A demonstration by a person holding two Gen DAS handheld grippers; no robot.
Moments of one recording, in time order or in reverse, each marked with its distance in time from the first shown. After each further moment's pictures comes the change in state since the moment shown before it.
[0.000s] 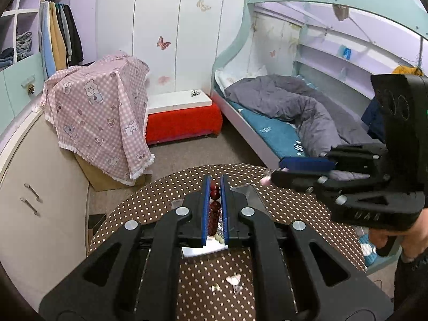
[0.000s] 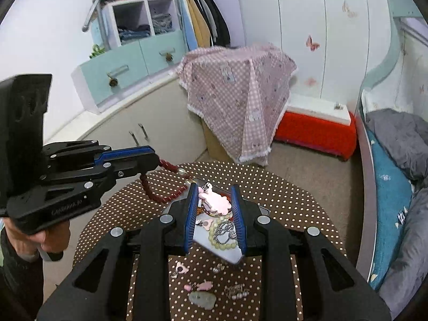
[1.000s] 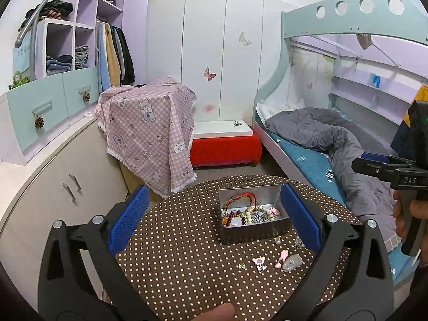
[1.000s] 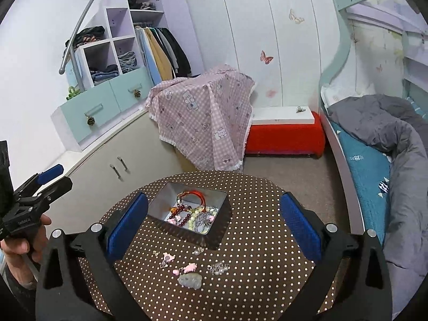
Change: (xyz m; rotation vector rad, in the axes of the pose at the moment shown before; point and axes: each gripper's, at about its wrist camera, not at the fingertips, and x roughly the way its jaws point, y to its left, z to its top) left arm -0.102 -0.004 -0.061 -0.067 -0.208 0.232; right arm -0.093 -0.019 -0.054 0.167 -0.192 -0.131
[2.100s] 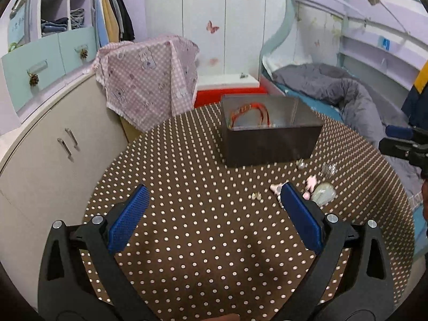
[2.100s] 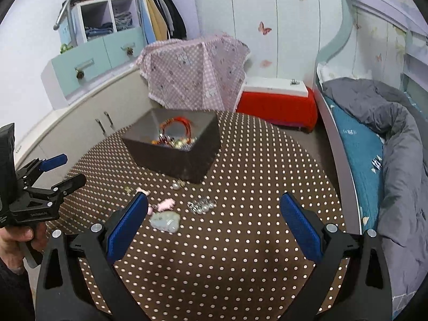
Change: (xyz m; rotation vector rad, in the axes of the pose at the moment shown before) left arm 0.054 -0.008 -0.113 0.037 0.225 0.041; right arm 0.035 -0.007 -0.092 -0.064 0.166 -0.073
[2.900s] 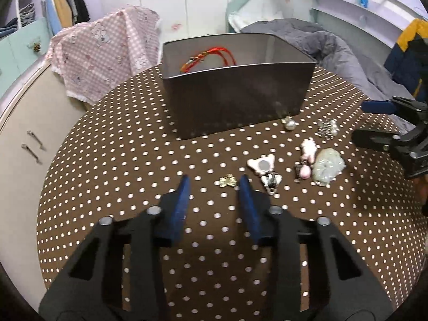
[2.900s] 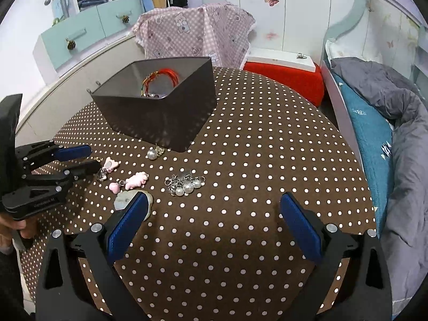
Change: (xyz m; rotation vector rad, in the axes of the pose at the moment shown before) left arm 0.068 -0.029 0.001 0.144 0.193 -0.143; right arm 0.064 -0.009 -0.017 -0.035 0.152 0.001
